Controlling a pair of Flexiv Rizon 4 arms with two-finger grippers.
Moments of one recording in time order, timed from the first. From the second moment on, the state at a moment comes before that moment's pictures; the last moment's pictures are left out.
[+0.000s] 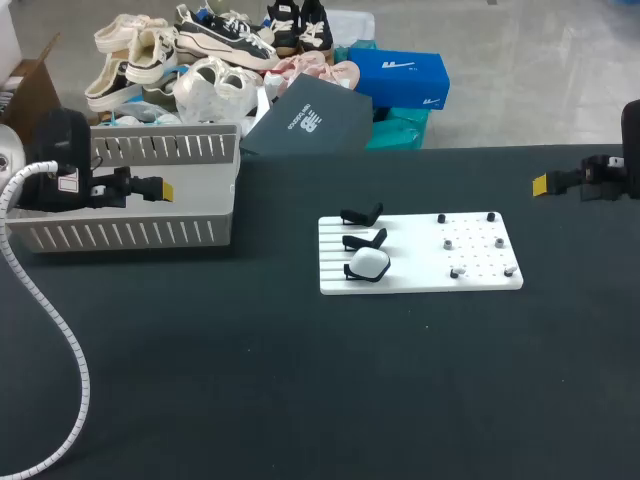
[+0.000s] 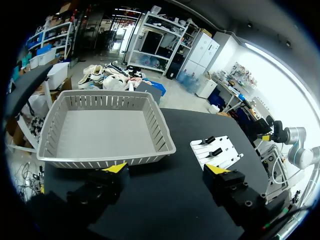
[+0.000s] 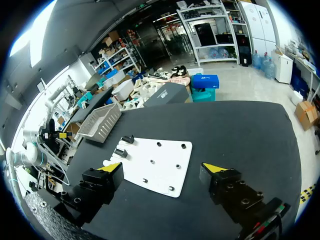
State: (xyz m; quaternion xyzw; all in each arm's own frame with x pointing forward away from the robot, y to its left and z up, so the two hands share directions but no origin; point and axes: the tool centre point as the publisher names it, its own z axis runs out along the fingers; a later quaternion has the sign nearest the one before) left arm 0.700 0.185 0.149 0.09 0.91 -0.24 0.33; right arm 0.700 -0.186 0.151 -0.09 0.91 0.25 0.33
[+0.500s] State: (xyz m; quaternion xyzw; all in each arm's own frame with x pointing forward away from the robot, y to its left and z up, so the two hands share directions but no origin) left arm 0.703 0.167 0.159 0.18 0.89 -0.25 0.32; right arm 0.700 -0.186 0.151 -0.09 0.91 0.25 0.33
